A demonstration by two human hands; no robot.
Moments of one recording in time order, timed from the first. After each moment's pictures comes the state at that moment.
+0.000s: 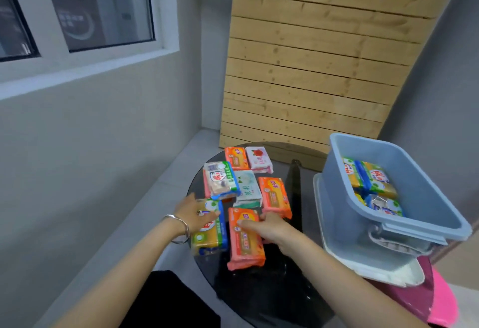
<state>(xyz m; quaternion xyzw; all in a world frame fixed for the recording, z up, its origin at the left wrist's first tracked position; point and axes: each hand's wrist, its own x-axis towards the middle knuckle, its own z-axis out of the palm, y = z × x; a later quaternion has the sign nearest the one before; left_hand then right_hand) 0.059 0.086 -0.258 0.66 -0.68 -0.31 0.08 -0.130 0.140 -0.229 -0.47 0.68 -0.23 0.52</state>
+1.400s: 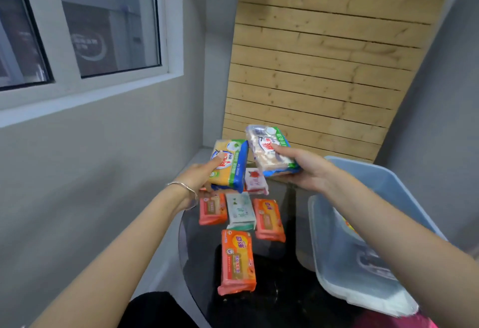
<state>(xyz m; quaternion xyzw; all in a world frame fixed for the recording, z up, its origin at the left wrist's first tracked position) 0.024 0.066 -0.137 0.56 -0.48 -0.54 0.40 -0.193 0.073 -0.089 -0.40 0.52 -0.44 0.61</state>
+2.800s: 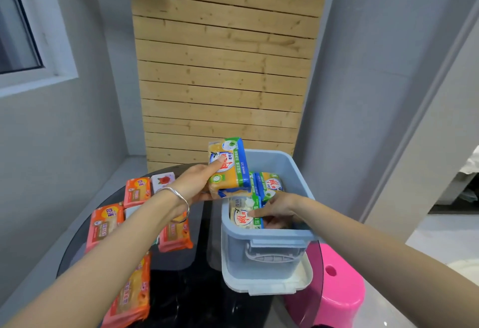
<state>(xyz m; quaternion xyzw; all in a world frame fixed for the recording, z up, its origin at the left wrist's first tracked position) -0.177 0.076 -0.126 0.41 -0.56 -0.65 0.31 -0.378 0.127 -0.157 -0.43 0.76 -0.16 0.45</state>
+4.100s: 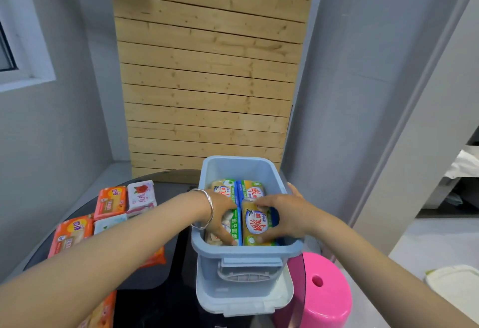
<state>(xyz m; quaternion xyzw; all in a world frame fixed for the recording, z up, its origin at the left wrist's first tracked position) -0.249 0.077 -0.128 0.33 -0.92 -0.06 -0.20 -0.422 0.167 -0.134 -0.73 0.68 -0.01 0.08</state>
